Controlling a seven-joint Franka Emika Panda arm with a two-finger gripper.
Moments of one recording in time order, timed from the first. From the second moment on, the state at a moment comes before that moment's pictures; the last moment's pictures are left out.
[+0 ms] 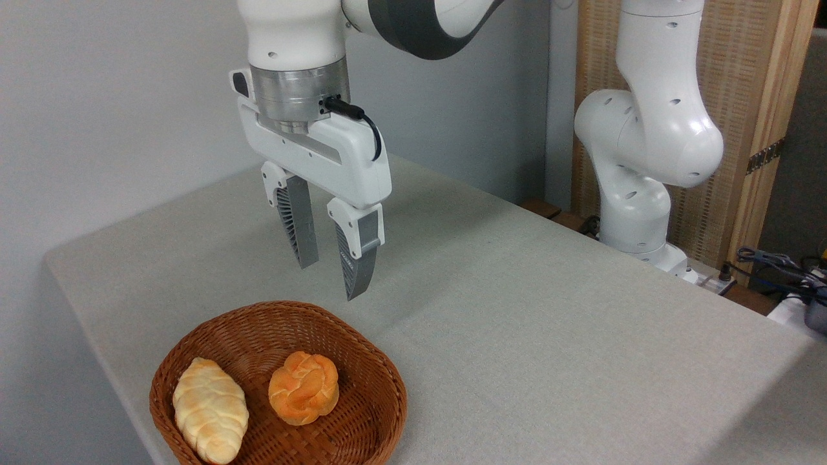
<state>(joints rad) -0.17 -0.04 0.14 -1.80 -0.06 1.83 0.68</state>
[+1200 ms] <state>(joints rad) -0.17 0.21 0.14 -1.80 -0.06 2.06 0.70</state>
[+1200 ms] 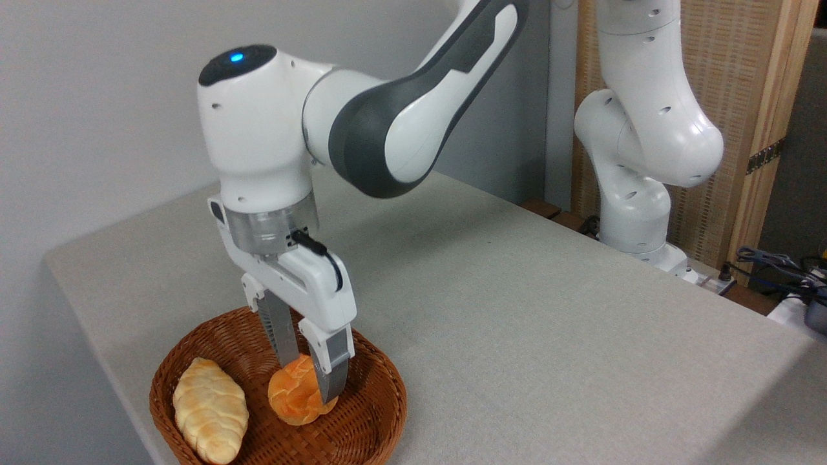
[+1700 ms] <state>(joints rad) -0.18 0.23 0.14 -1.80 -0.06 2.07 0.70</state>
